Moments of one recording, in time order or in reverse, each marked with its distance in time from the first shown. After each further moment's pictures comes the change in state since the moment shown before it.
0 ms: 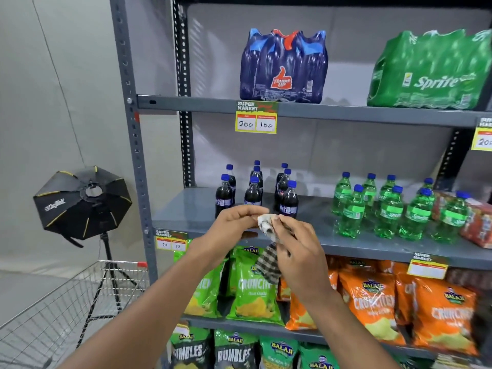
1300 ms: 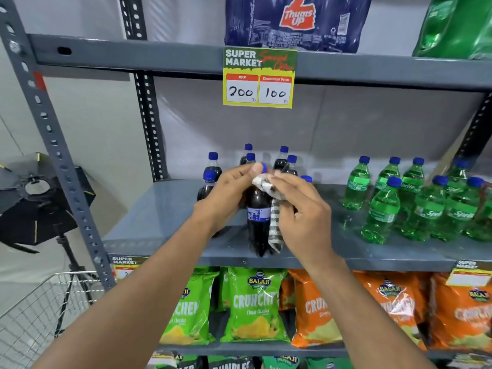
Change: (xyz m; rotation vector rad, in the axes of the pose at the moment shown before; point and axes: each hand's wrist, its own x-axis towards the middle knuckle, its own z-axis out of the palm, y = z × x) left_hand 0.176 -0.029 -0.041 -0.219 -0.204 0.118; right_hand 0.095 0.062 0.106 0.172 0.105 0.194
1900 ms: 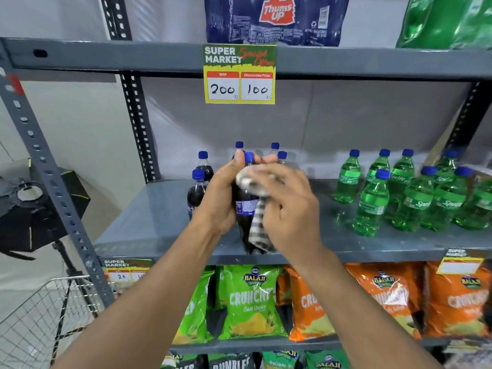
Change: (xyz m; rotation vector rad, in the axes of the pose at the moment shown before) left_hand -0.008 0.008 0.032 -0.525 -0.021 -0.036; right_hand 0.006 -0.025 -0.011 -0.029 0.010 -0.062
